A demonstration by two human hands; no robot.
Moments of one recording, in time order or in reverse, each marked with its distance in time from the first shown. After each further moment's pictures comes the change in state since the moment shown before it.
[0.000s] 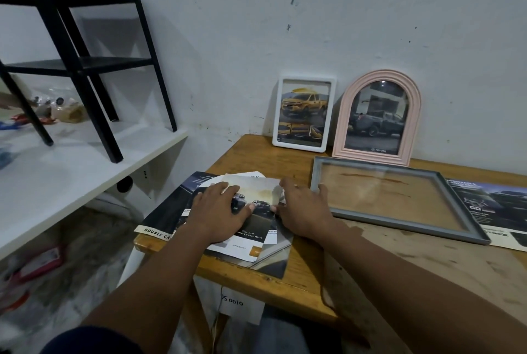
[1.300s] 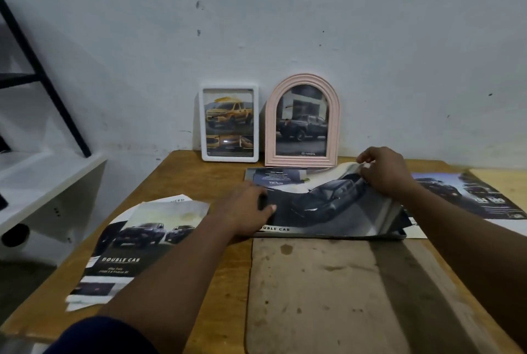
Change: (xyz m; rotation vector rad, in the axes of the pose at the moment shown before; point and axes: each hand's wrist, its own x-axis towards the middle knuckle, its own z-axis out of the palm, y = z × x) left_hand 0.075 0.183 0.013 -0.130 -0.168 0.328; right_hand -0.016 0.278 -0.113 0.214 0.343 0.486
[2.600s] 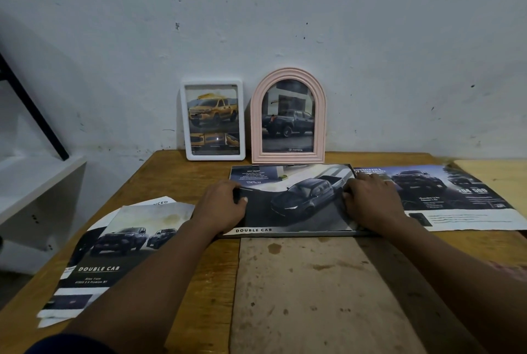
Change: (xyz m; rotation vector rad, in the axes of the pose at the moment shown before) left_hand 0.013 -0.018 0.014 -0.210 0.180 -0.110; right_hand -0.052 0.023 0.031 -0.558 -0.032 -0.184
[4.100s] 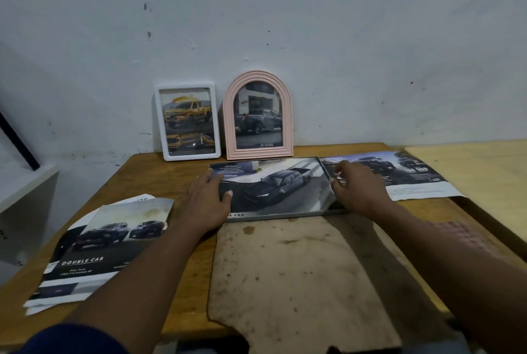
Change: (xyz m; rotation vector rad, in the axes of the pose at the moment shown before) left_hand -0.032 0.019 0.002 0.106 -0.013 0.024; right_hand -0.052 0.020 -0.040 0.287 0.052 0.174
